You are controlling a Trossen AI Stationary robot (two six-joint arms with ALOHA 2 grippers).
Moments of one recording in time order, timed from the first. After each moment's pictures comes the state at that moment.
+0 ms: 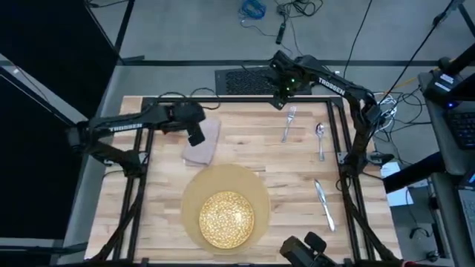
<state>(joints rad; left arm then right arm) 0.40 1.31 0.93 -0.75 -0.31 0.04 -0.75 1.85 1.76 -1.24 -0.03 -0.10</state>
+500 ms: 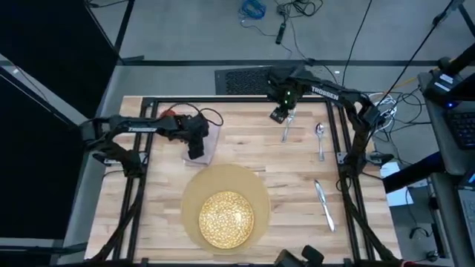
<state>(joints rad) 0.41 1.49 0.79 -0.58 -0.14 0.16 -0.67 1.85 1.55 -1.21 -0.03 -0.09</state>
